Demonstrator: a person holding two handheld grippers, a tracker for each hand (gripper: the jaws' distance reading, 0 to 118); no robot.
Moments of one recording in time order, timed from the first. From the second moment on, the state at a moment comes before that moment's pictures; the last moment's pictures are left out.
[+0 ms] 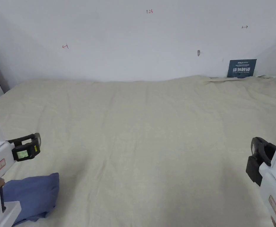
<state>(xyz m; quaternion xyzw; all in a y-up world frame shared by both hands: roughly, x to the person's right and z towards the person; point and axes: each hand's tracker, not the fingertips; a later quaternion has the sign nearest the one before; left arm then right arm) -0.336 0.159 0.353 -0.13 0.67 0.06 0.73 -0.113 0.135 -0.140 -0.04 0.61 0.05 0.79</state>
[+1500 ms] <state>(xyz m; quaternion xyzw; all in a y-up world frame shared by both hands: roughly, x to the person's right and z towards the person) -0.246 0.112 0.162 0.00 0.61 -0.03 0.79 -0.096 0.138 -0.152 -0.02 0.60 0.03 0.80</state>
